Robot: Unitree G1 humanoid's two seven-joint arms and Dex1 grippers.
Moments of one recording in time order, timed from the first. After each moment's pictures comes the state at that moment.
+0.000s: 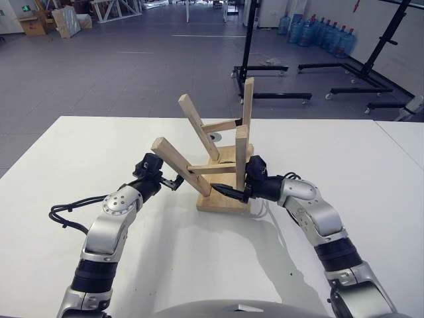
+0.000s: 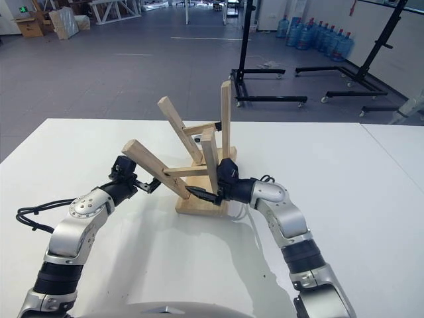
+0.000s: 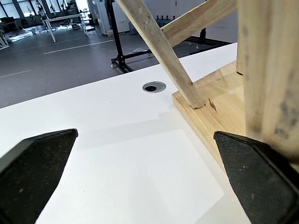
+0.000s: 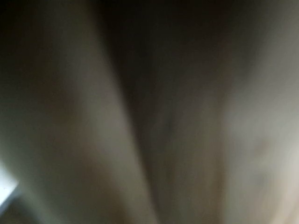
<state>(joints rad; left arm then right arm) -0.13 0.32 -0.06 -0.23 -0.14 0.48 -0.39 -0.26 -0.39 0.20 -0.01 0.36 0.25 0.93</state>
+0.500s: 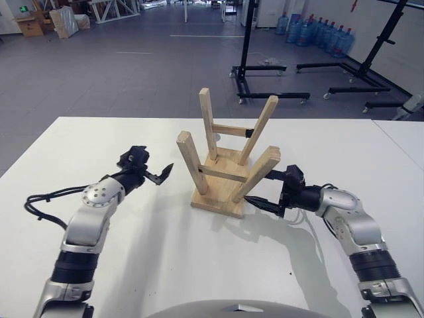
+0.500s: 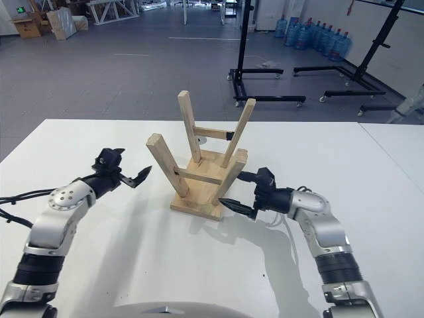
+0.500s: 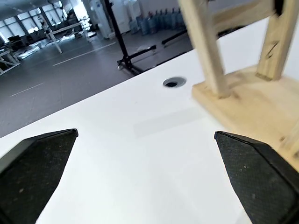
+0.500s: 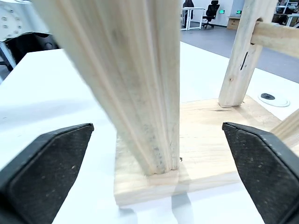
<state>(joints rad) -0.17 0.52 0.04 -0.11 -0.11 0.39 -0.50 -0.15 -0.60 0.00 0.04 0.48 0.20 1.18</state>
